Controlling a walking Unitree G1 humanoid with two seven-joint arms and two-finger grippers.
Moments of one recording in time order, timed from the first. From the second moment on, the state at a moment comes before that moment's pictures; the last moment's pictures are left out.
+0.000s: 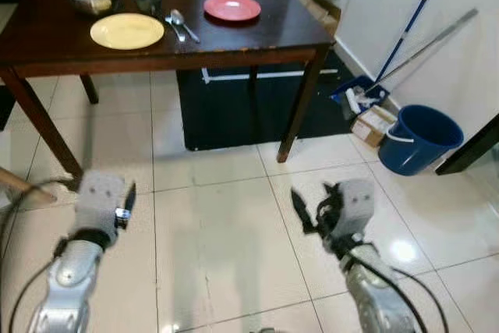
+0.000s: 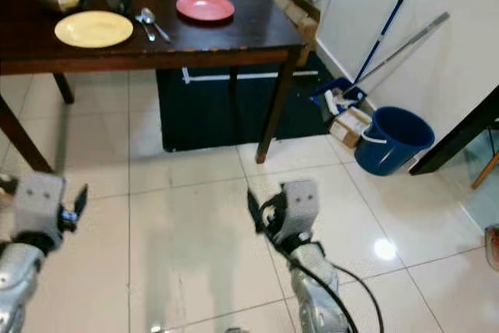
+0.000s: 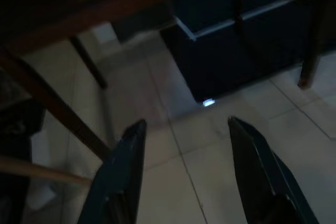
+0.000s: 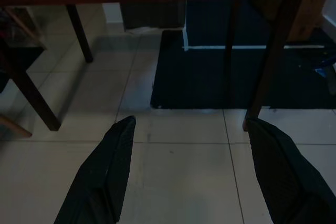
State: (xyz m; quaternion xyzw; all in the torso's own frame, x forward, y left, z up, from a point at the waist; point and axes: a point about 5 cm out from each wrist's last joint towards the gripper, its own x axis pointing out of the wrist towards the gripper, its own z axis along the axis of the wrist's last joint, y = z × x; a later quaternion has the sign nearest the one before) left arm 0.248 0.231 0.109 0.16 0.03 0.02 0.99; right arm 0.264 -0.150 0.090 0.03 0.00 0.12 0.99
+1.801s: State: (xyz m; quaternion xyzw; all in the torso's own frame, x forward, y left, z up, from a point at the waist) left arm 0.252 0.189 0.116 0.12 0.03 -0.03 0.99; right arm 0.264 -0.138 0.106 0.04 -0.02 0.13 0.99
